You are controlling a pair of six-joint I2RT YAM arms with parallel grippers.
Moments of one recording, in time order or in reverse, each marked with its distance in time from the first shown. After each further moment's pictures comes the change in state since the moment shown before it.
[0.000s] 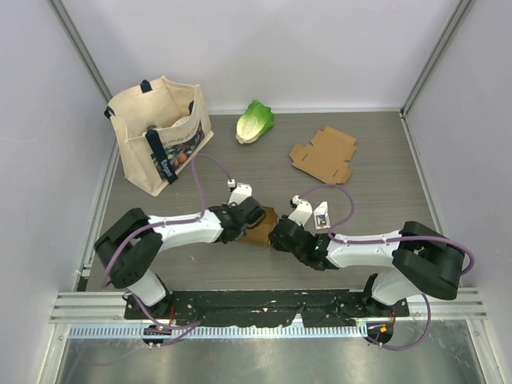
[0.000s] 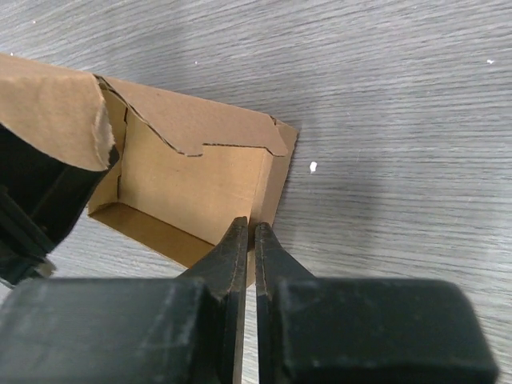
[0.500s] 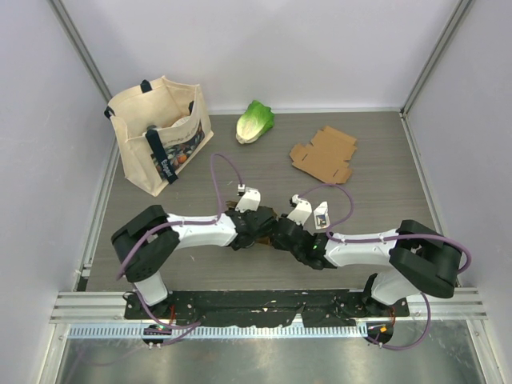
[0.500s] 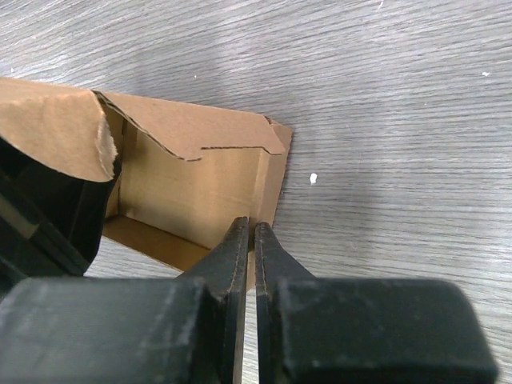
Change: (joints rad) left arm -0.139 0.181 0.137 -0.150 -0.292 -0.081; right arm 0.000 0.027 0.017 0.004 0.034 0.014
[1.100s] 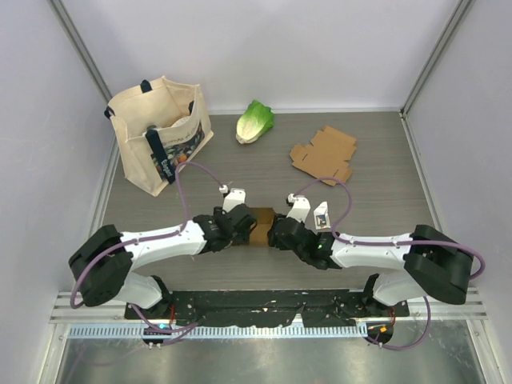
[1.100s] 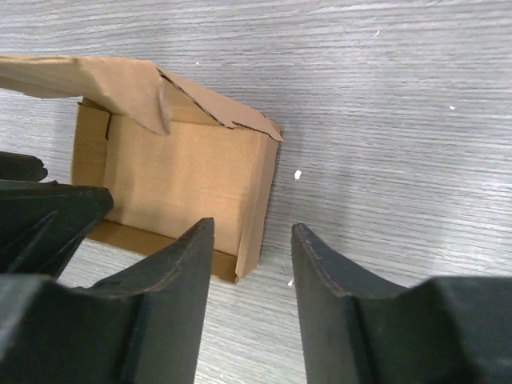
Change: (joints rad) left arm 0.050 -0.299 -0.176 0.095 0.288 0.001; right arm 0.000 -0.057 0.001 -0.054 -0.008 -0.169
